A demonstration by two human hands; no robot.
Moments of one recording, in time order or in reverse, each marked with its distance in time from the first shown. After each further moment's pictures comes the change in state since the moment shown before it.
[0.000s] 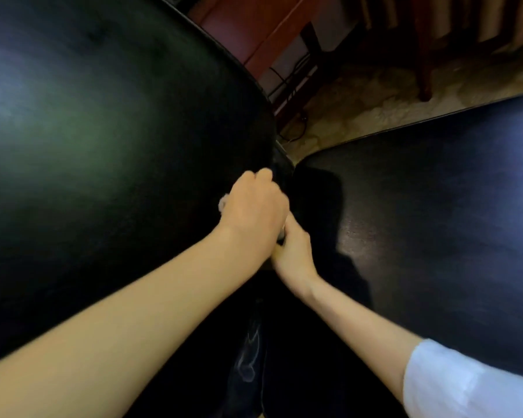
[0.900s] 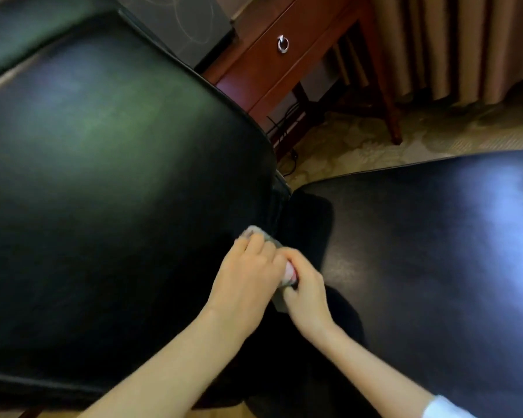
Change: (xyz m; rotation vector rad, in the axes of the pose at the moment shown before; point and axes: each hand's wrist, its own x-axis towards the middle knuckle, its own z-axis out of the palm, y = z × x) left_hand -0.084 0.027 -0.034 0.030 0.182 0.111; right_hand -0.057 -0.039 -0.056 -0.048 0.014 -0.177
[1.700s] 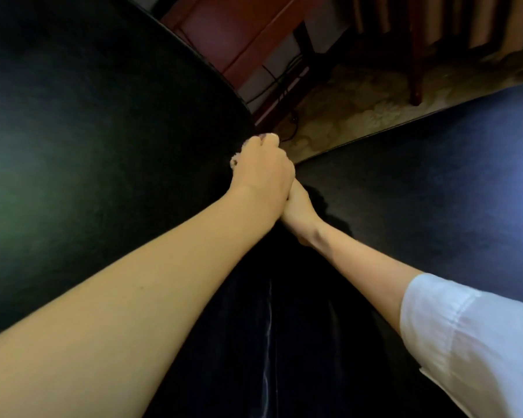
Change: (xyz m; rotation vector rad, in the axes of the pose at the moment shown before) left_hand 0.125 -0.048 0.069 0.299 -0.132 -0.050; right_hand 0.132 0.061 0.052 0.031 -0.153 0.282
